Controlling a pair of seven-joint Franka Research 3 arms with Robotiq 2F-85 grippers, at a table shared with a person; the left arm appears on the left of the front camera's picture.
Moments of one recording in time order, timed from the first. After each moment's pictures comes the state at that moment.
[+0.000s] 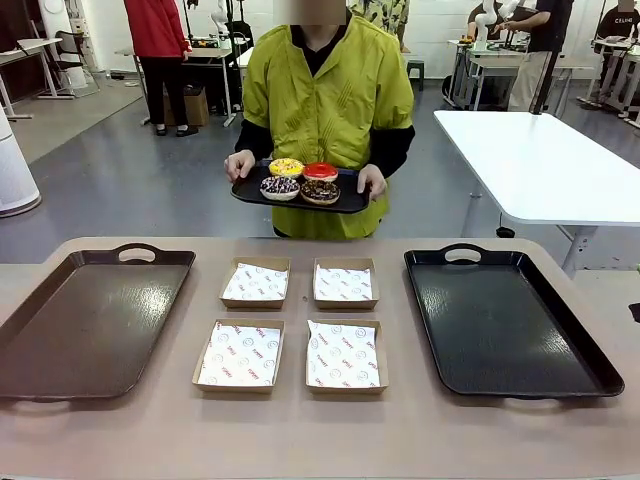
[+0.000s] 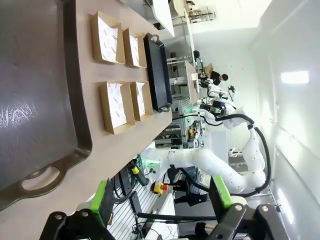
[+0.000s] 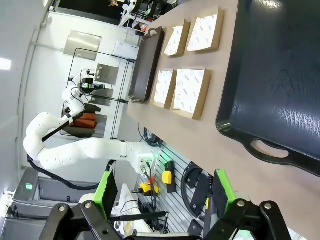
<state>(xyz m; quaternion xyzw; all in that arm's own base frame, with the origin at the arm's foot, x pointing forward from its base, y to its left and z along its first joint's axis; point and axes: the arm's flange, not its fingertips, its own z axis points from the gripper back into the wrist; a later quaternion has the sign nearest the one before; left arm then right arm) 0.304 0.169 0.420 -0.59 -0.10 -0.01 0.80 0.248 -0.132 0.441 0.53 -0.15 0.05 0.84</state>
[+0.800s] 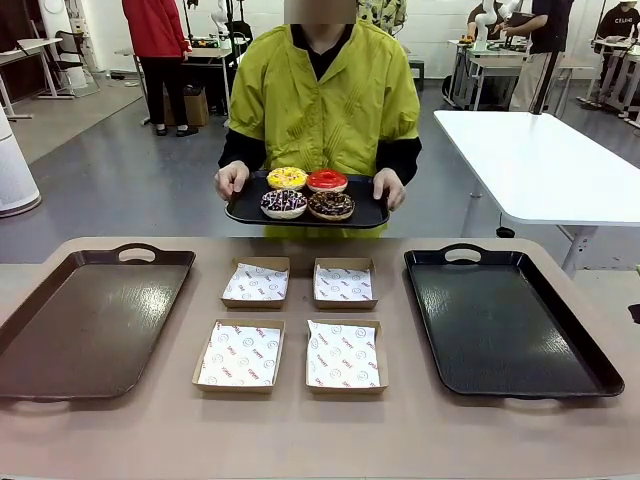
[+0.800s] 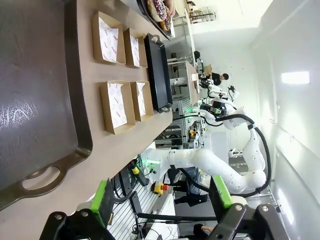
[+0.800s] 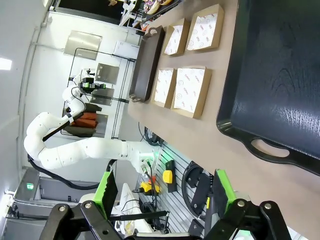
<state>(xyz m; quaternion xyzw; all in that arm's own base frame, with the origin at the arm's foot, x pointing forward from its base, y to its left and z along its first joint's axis) 0.303 0.169 0.420 -0.59 -0.10 -0.01 0.80 0.248 -0.132 0.440 0.53 -0.15 0.05 0.84</state>
